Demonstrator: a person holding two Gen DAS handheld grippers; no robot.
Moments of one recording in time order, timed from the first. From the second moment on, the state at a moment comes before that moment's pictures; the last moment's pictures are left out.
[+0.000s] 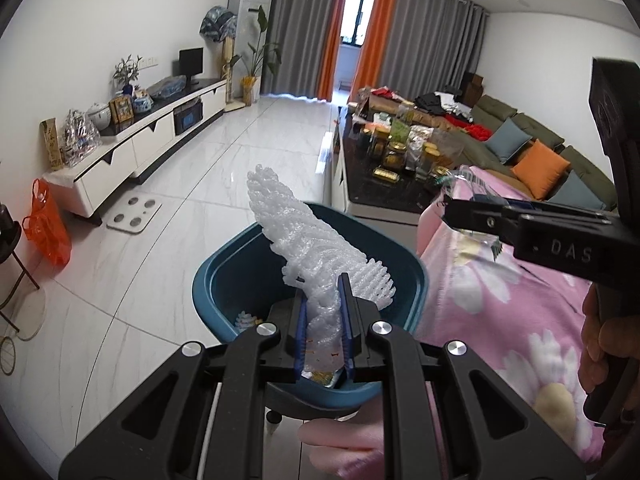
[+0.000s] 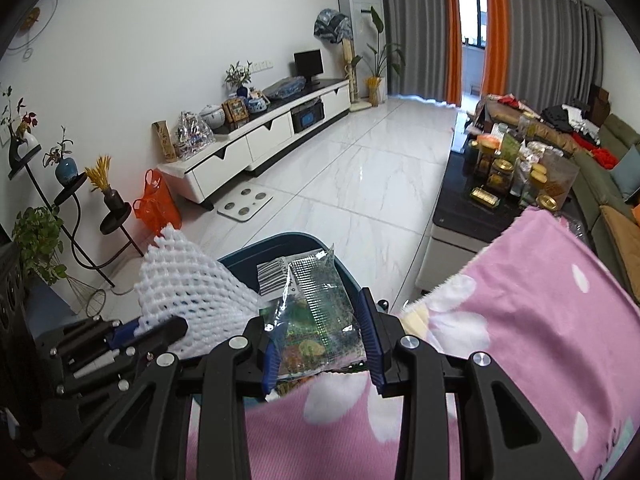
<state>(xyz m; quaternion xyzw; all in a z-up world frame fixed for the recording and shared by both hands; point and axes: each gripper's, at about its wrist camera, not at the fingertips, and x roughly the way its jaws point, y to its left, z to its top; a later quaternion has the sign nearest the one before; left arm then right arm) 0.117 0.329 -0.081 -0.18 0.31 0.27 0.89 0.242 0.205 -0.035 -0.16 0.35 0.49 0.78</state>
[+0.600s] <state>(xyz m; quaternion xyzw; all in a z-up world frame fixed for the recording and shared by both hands) 0.168 0.360 -0.143 -0.21 0.36 0.27 0.87 0.256 0.273 -0.079 -0.23 0.41 0.48 0.74</state>
